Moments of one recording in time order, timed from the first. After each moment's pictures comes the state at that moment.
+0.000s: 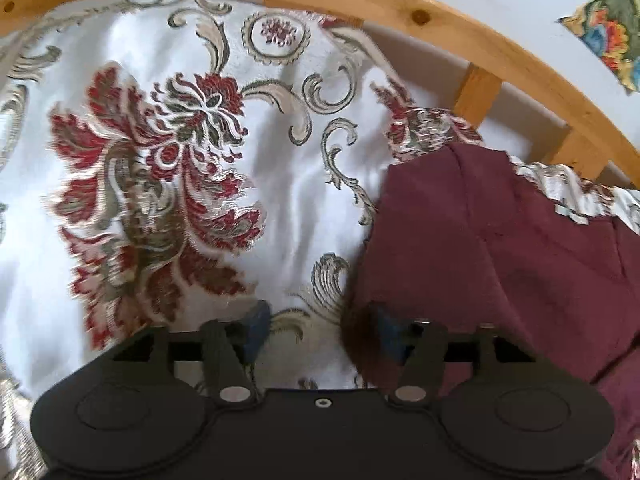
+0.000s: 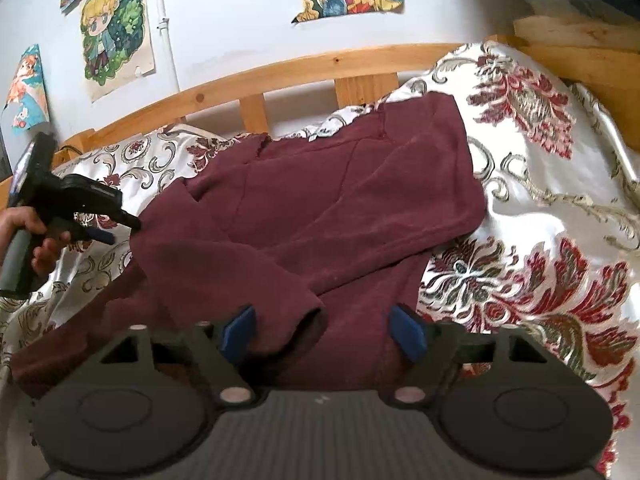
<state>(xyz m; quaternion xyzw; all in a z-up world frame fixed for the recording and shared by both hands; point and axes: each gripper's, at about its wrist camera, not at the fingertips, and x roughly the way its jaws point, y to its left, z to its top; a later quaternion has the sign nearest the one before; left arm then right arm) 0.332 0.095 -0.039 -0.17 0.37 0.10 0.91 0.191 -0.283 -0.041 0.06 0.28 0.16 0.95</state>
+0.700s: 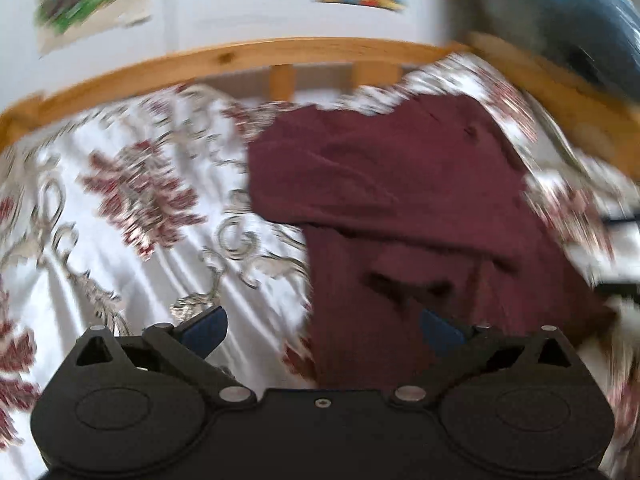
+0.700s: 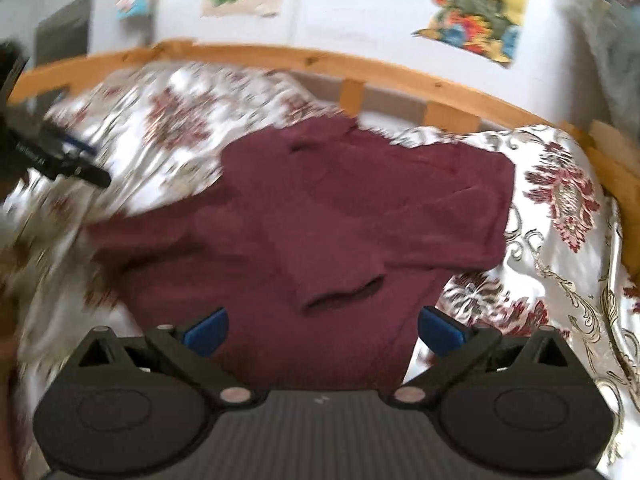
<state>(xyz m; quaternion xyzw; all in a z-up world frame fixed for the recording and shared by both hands) 0.118 0.050 -0.005 0.06 0.33 -0.11 0.93 0.092 -0.243 0.009 -0.15 0.29 0.23 0.92</state>
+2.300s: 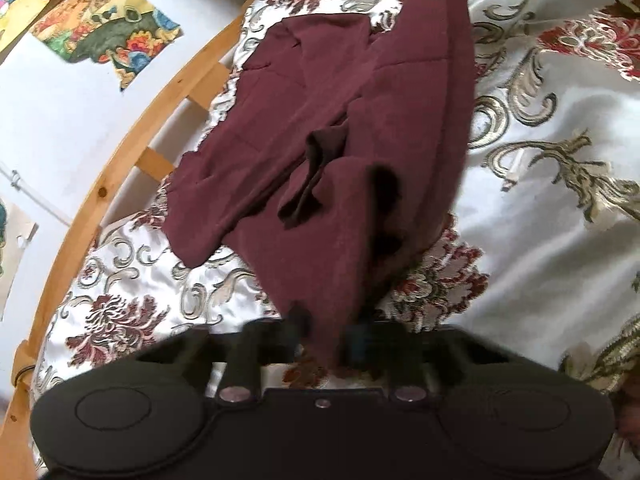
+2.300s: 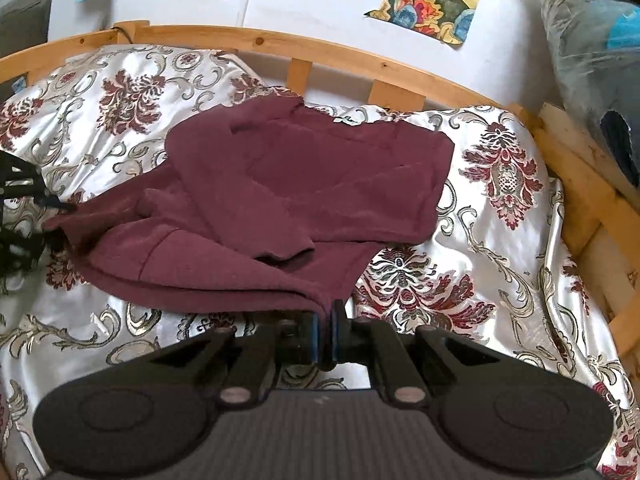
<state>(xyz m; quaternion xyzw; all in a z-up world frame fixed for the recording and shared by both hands) 0.083 -0.017 -0.091 0.44 0.25 -0.18 0.84 0.094 -0.269 0.027 -0.16 0.32 0.15 0.92</state>
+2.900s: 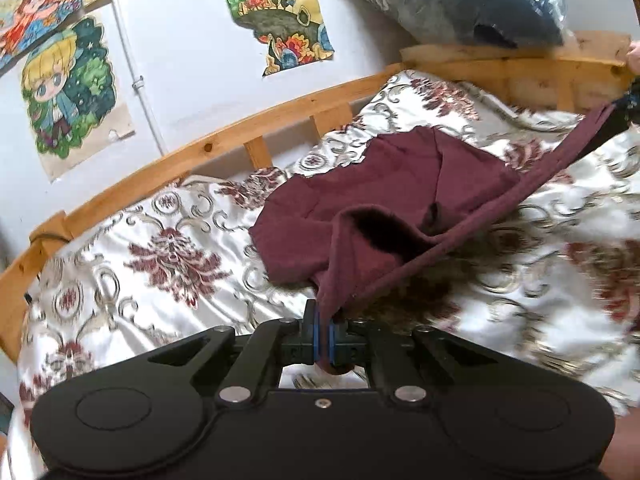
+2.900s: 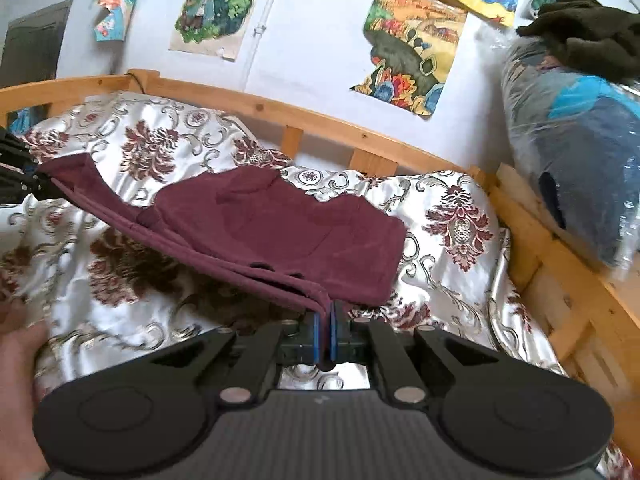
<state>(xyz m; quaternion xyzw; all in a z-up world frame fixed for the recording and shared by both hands) 0.007 0.040 0.022 0.19 0.23 -0.12 0.95 -0.022 -0.267 0.079 -0.16 0.23 0.13 0.95</state>
